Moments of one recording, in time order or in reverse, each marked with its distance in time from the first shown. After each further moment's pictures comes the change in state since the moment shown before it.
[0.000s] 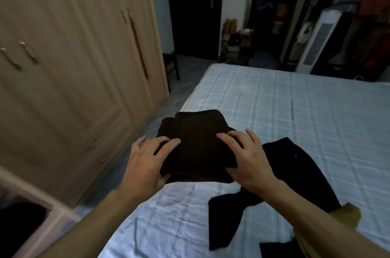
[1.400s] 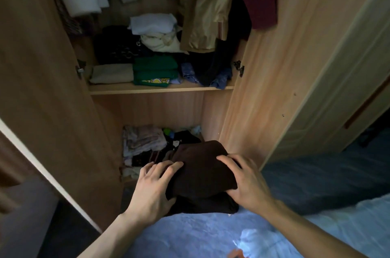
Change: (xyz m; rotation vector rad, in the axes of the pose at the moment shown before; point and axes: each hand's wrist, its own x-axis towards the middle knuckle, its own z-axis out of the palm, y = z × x) left_hand -0.577 -0.158 -0.279 0.270 0.160 -1.013; right_hand 0.047 -0.630 0.188 0.409 -0.449 -0.806
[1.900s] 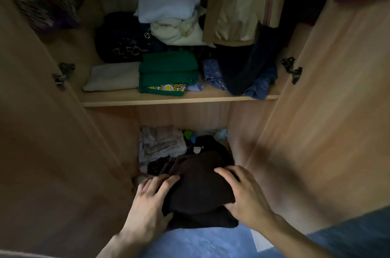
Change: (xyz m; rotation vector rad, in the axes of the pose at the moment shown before) left_hand 0.132 -0.140 0.095 -0.013 -0.068 -0.182; right_hand 0.193 0.097 0.137 0.129 -0.112 -0.062
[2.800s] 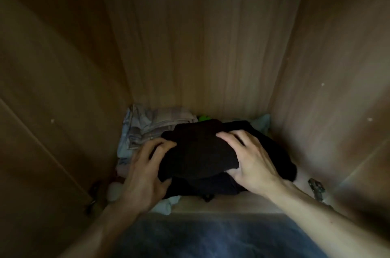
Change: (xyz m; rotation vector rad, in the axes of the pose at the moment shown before) left_hand 0.138 -0.342 0.441 -0.023 0.325 -0.006; right_hand 0.206 0.264 0.496 -0.030 0.185 -0.203
